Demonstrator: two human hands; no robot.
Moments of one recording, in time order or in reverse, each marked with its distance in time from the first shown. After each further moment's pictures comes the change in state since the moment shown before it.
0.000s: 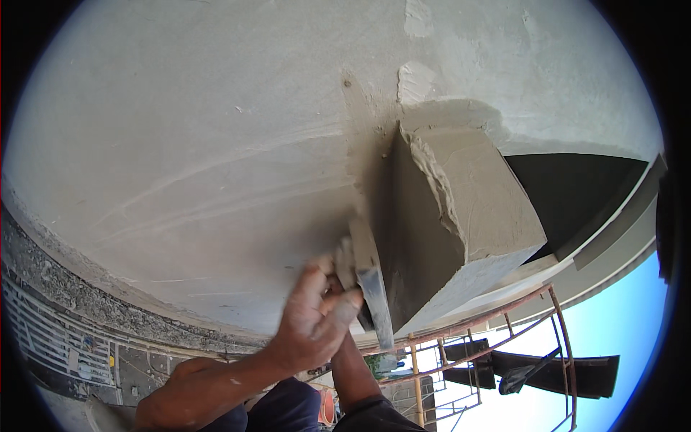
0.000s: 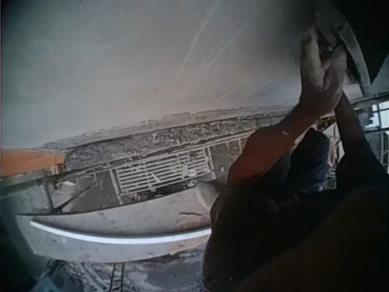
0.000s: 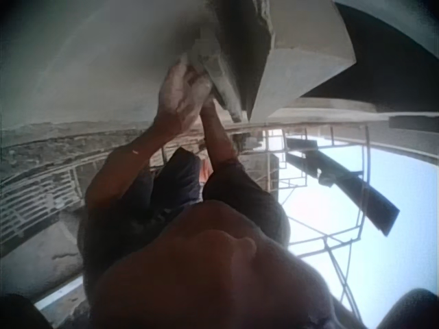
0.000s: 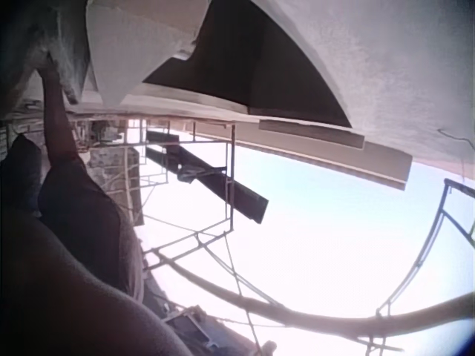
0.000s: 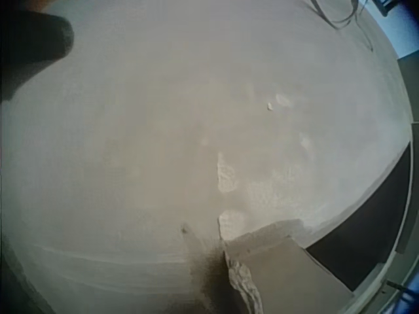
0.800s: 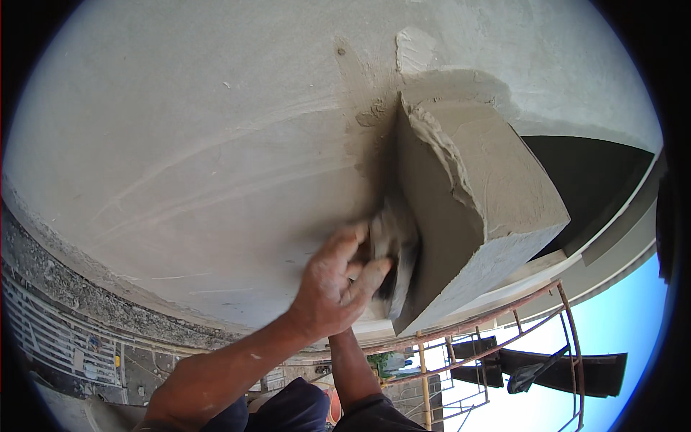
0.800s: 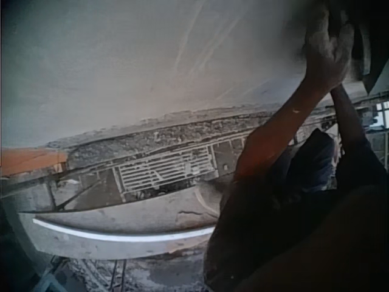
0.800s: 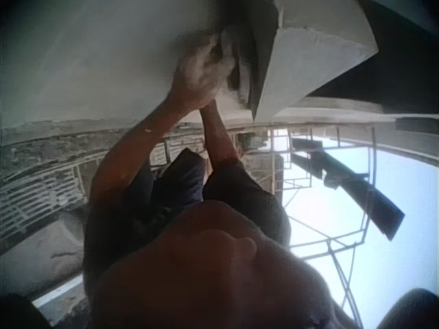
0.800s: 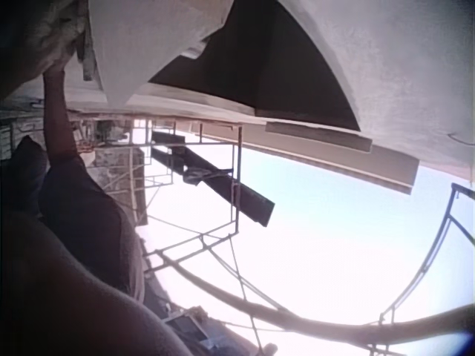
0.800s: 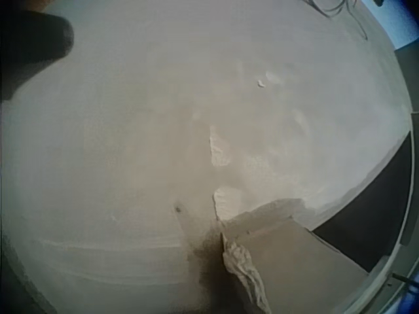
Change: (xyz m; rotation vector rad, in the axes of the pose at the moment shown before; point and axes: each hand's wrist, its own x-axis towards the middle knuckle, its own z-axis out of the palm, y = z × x) left_hand 0.032 -0.032 -0.003 0.337 -0.035 0.130; right_hand 0.013 -0.027 0.016 -0.928 0.075 -0.860
